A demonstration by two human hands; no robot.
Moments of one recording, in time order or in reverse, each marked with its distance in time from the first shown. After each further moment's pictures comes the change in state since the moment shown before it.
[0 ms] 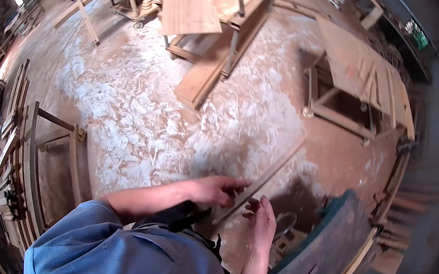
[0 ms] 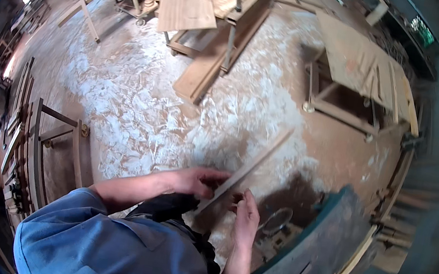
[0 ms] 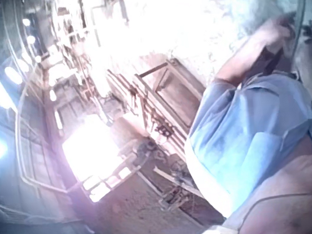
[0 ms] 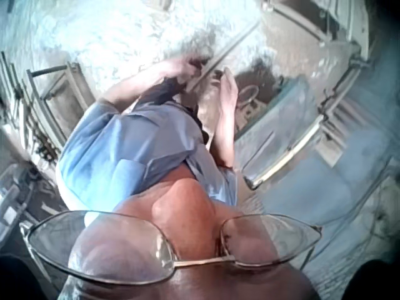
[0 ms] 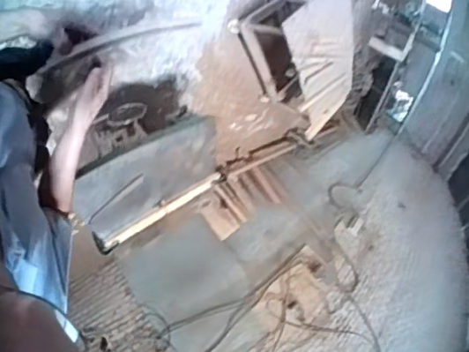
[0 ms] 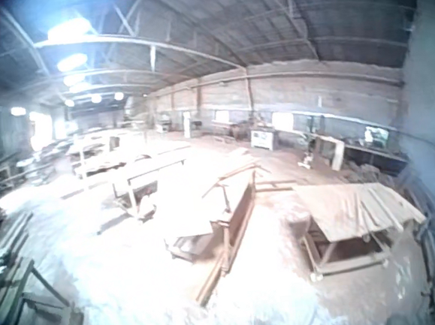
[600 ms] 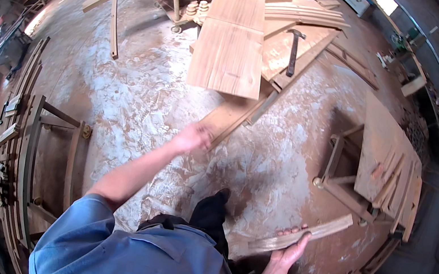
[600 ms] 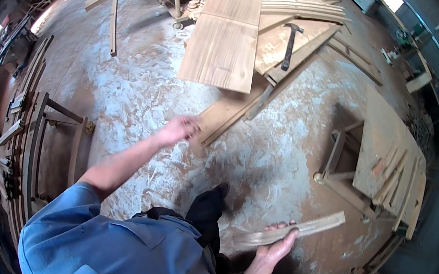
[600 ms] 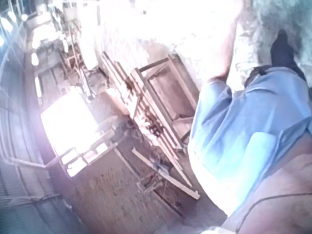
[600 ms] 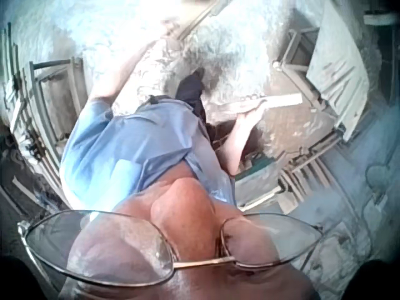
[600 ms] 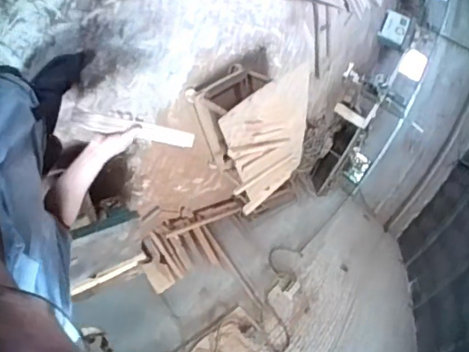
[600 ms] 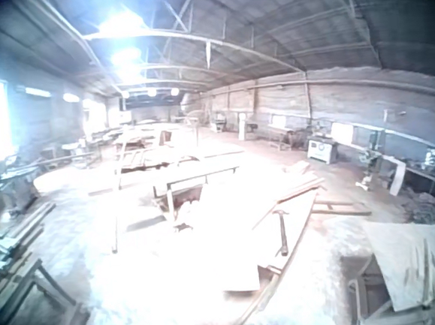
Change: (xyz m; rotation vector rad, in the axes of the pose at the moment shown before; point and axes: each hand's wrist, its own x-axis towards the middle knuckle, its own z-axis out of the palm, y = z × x) left_hand 0.019 0.159 -0.396 0.140 1.014 0.143; right_hand 0.327 -0.082 0.098 0.479 0.027 -0.008
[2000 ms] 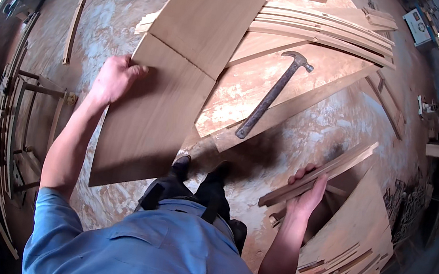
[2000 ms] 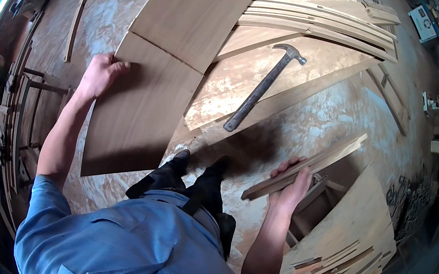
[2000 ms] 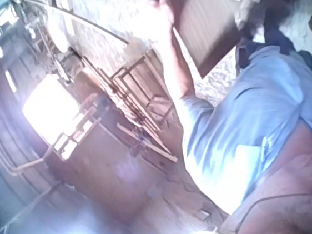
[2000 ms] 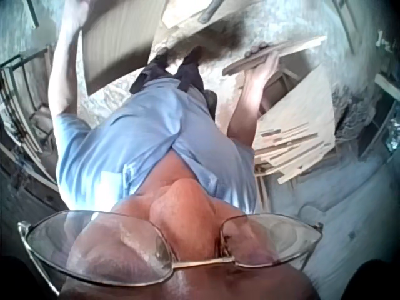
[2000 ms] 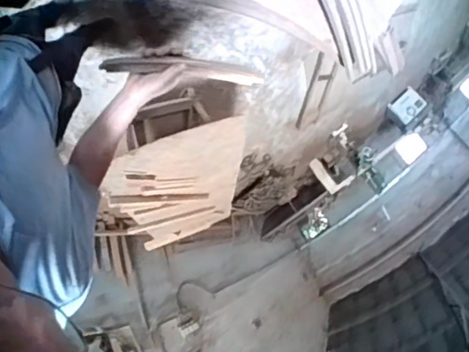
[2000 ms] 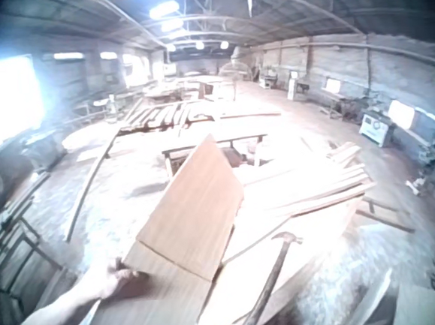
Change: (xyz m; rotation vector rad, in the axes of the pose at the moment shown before) left_hand 0.311 0.304 -0.045 0.646 0.766 -0.175; right_hand 0.590 -0.045 0.350 -0.362 -0.386 0.216
